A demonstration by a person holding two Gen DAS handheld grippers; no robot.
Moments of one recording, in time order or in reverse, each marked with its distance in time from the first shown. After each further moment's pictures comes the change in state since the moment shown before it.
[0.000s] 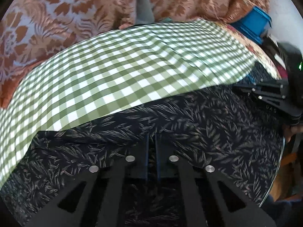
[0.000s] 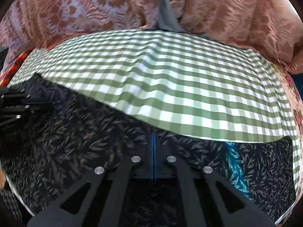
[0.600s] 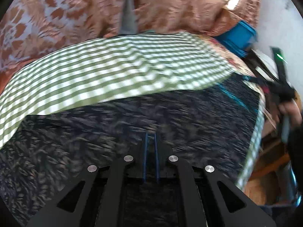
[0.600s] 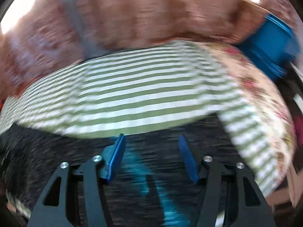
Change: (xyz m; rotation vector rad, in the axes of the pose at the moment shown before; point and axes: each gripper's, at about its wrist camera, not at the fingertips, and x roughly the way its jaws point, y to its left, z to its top) left arm -0.035 -0.042 -0.023 -0.015 -0.094 -0.148; right arm -0.085 -0.132 -0.022 0.337 -0.084 -0.211
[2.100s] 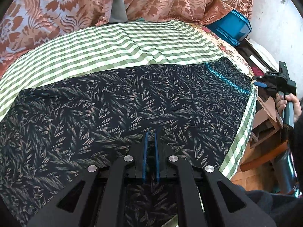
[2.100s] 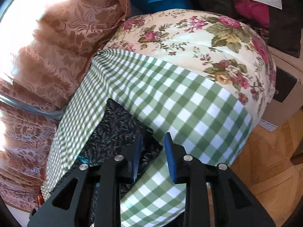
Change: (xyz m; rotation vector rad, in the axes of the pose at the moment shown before) left arm 0.000 -0.016 -0.033 -0.018 0.047 -0.015; right arm -0.050 -0.177 -0.076 0.717 0.043 0.128
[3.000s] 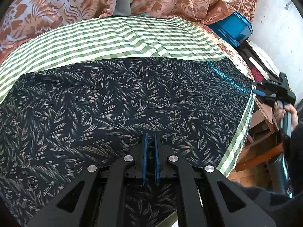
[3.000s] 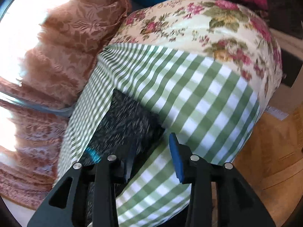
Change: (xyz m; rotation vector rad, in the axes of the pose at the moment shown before) left arm 0.003 0.010 -0.012 -0.050 0.016 -0.043; right arm 0.000 -0.019 -0.024 0.056 0.051 0.113
